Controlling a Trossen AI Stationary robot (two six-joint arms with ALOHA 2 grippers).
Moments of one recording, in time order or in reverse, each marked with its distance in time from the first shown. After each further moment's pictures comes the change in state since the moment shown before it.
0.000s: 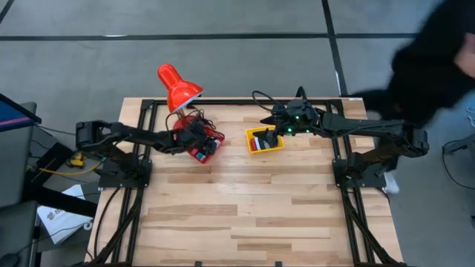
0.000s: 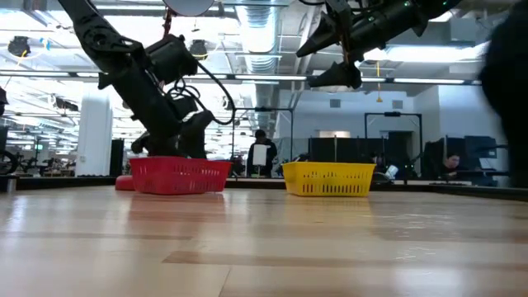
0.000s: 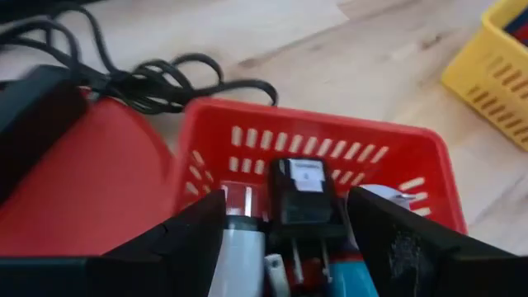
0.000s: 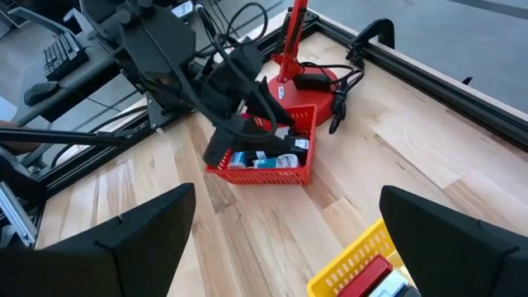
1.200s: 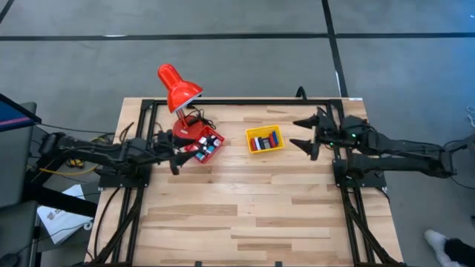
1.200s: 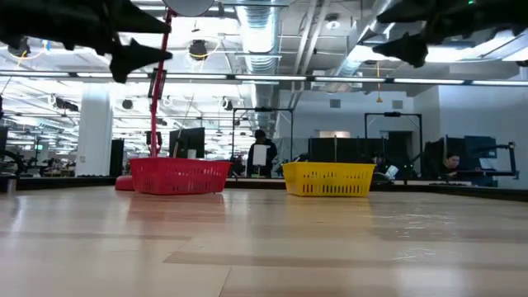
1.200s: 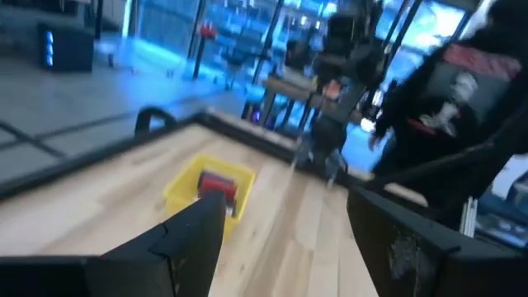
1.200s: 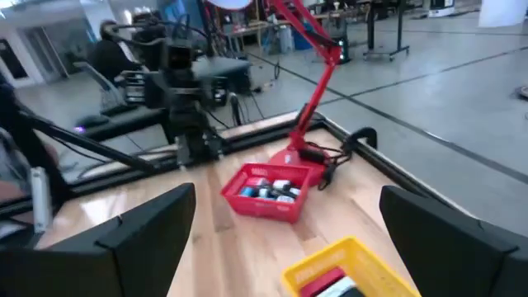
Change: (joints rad) left arm -0.370 -0.861 -0.289 0.213 0.032 0.286; right arm 0.055 -0.696 -0.411 0.059 0.086 -0.212
